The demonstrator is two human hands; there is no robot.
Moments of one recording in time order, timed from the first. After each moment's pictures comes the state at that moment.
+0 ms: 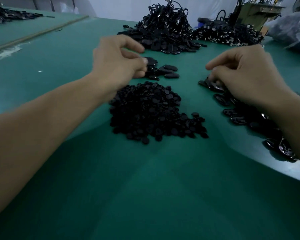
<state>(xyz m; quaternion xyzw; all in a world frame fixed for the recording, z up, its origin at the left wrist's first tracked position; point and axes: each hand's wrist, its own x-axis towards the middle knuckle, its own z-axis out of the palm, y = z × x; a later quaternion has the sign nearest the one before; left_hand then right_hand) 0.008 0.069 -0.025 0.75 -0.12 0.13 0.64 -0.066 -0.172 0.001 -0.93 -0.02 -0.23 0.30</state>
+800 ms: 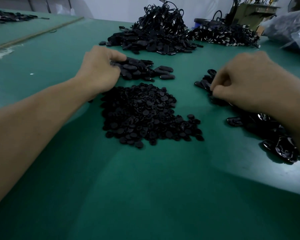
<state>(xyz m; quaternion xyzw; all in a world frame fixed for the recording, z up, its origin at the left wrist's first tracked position) 0.039 0.085 -0.035 0.88 -0.08 0.15 0.44 -0.075 -0.174 0.015 -0.99 0.00 -0.13 0.02</state>
